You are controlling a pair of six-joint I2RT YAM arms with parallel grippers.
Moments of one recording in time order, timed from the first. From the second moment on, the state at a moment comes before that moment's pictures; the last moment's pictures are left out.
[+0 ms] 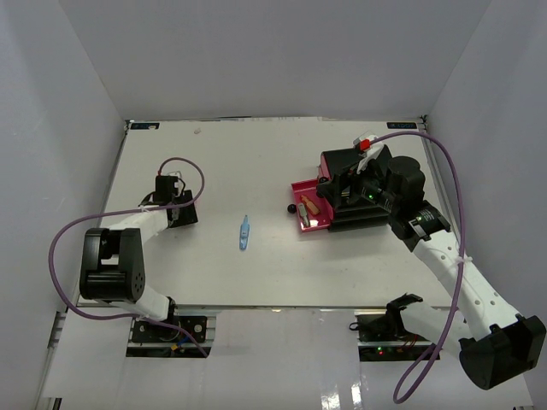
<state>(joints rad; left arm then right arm) -0.03 1.52 0.75 -0.19 -0.08 -0.20 0.42 0.99 0.92 -0.15 -0.38 0.03</state>
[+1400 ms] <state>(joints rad) -0.11 1.42 0.73 -0.27 0.08 -0.25 0.42 0.97 0.90 -0.14 -0.38 0.02</state>
